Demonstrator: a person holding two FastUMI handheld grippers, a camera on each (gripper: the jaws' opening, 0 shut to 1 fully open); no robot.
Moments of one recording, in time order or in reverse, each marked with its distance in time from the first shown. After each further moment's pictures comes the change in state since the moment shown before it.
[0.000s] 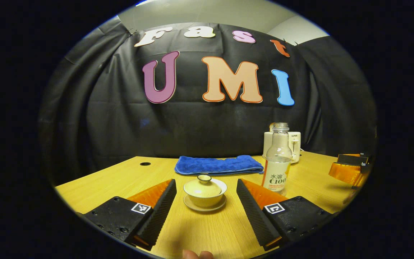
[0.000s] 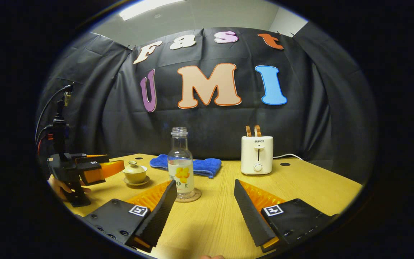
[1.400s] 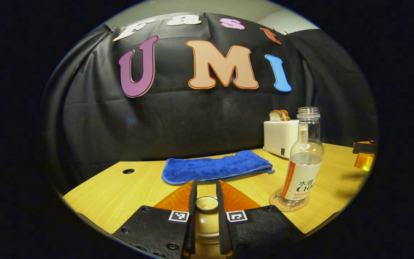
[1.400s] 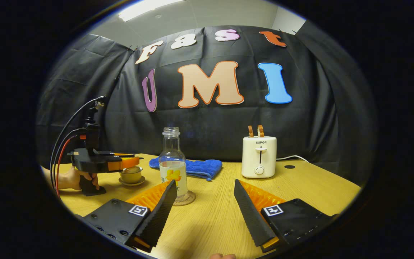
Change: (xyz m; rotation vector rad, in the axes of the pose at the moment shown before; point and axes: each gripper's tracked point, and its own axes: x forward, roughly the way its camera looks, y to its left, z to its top) left arm 0.116 0.001 -0.017 0.090 0.086 -0.119; right arm 0.035 -0.025 0.001 0.000 0.002 0.063
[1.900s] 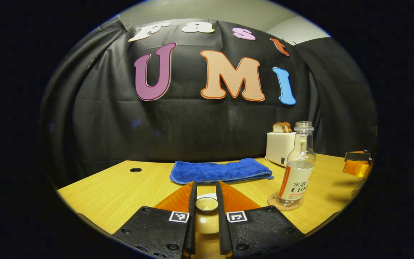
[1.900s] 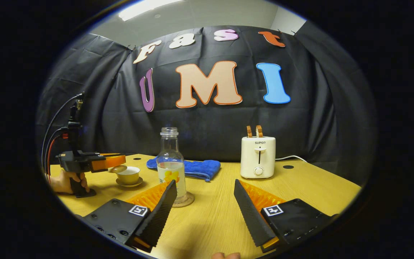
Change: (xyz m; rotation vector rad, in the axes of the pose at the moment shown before) left arm -0.026 0.014 0.009 -0.081 -0.087 0.027; right arm 0.001 0.000 0.000 -0.001 -0.003 -0.012
